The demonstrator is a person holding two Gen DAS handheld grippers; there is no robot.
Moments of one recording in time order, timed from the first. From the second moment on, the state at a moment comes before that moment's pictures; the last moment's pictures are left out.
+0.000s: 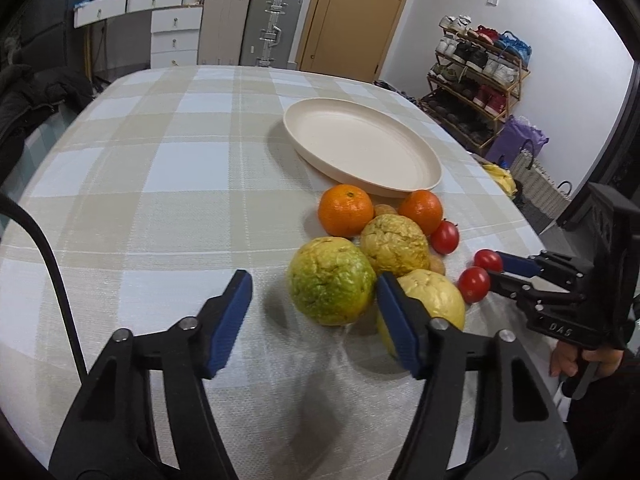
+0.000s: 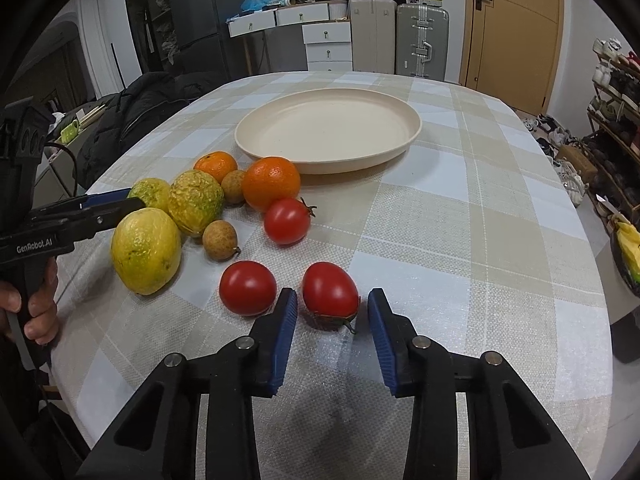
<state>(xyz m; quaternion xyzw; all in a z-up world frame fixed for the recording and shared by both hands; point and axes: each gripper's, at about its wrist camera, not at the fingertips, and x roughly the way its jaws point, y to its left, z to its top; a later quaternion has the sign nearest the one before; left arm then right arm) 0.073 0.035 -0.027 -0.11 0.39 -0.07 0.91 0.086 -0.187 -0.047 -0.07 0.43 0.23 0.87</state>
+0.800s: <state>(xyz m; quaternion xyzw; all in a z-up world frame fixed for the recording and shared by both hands) 0.066 0.028 -0.033 -0.04 0.41 -0.04 0.91 0.082 -0.190 -0.047 -0.07 0.42 0.24 0.87</state>
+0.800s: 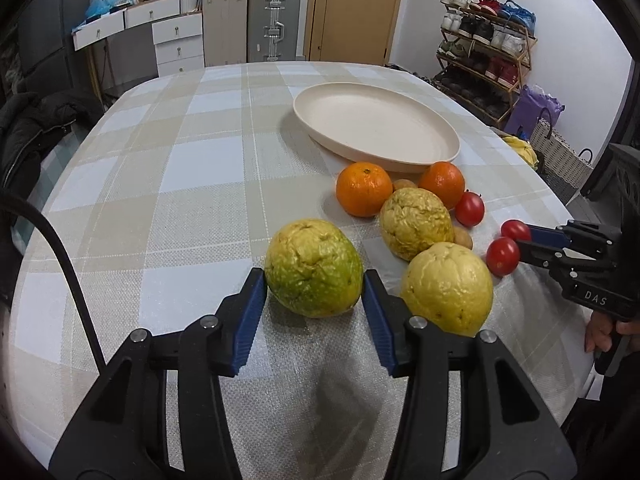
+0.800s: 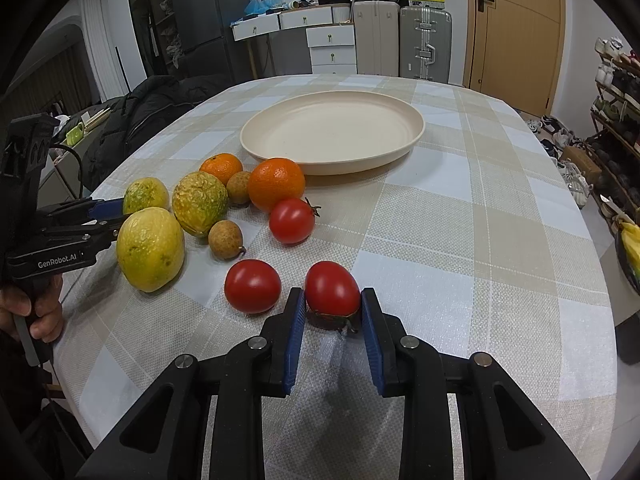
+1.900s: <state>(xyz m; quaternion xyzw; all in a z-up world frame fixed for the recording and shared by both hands) 0.058 0.004 0.024 -0.05 0.30 -0.05 0.95 0.092 -0.185 0.004 -0.01 0.33 0.25 0.91</state>
